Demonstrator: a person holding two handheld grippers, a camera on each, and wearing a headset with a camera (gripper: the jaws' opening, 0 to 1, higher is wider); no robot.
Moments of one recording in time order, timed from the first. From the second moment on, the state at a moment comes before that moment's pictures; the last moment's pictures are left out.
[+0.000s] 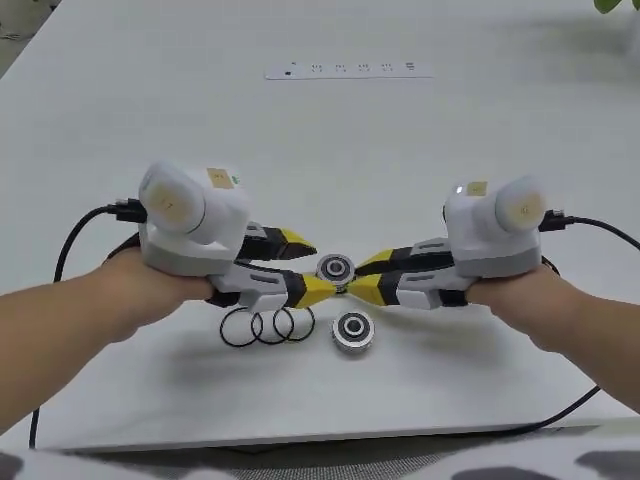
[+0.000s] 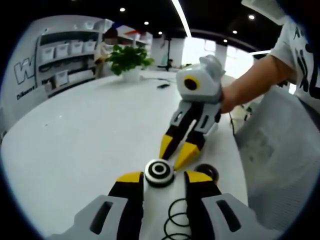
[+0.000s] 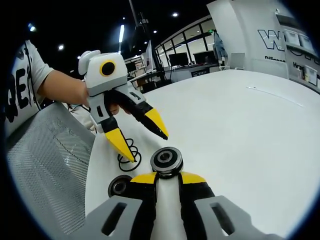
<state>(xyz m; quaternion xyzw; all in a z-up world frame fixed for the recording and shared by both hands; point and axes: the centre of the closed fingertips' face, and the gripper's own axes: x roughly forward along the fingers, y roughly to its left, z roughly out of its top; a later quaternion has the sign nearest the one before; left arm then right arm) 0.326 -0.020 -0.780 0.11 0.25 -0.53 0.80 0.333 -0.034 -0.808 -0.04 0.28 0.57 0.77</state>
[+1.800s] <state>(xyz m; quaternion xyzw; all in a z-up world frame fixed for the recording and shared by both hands) 0.337 -0.029 -0.789 0.15 0.24 -0.52 0.81 0.331 -0.037 -0.806 0.00 0.29 0.55 0.78</state>
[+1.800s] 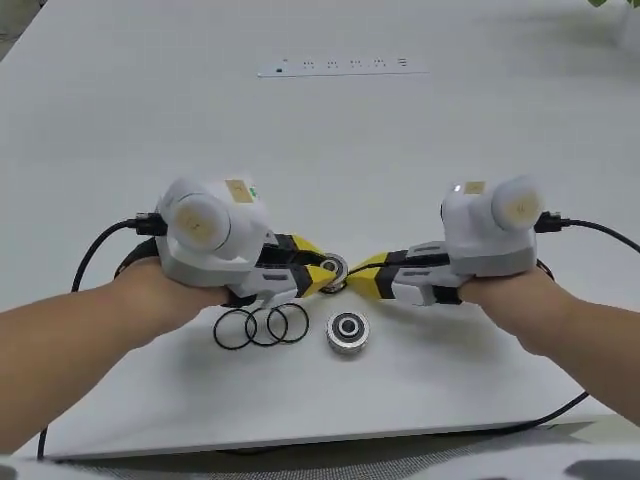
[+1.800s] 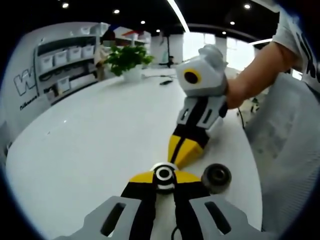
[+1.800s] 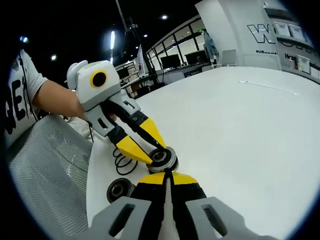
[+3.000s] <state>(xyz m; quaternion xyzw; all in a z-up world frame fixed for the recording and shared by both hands) 0.337 -0.029 -0.791 0.18 0.24 -0.50 0.81 0.338 -0.035 -0.790 0.14 0.33 0.50 0.79</state>
